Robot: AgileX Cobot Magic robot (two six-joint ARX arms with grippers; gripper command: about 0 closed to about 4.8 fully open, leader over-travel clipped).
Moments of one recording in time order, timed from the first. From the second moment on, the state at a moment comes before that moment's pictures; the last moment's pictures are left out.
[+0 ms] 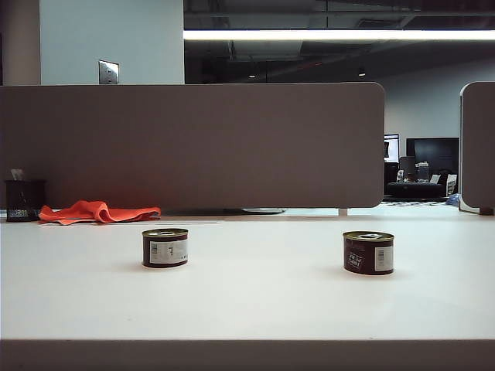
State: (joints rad) left arm -0.06 0.00 0.00 -0.14 -0.07 0.02; right arm 0.00 0.00 0.01 -0.02 -0.02 -0.05
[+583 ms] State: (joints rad) left arm -0.06 0.00 0.02 -0.13 -0.07 -0.01; right arm 0.00 0.00 0.01 0.02 -0.02 -0.02
